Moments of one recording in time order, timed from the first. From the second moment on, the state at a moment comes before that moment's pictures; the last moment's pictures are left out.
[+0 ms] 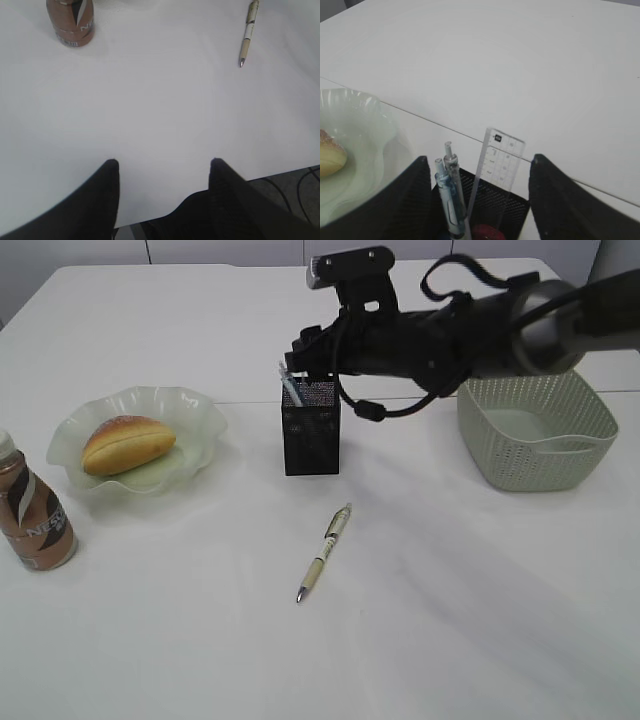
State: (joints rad) left arm -0.16 0.81 -0.97 -0.18 1.25 -0.17; right arm 0.41 2.15 -1.57 -0.25 -0.10 0.23
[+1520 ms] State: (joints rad) left arm -0.16 0.81 -0.97 -0.17 1.25 -0.17; right arm 0.49 2.13 -1.74 0.13 1.23 0.55
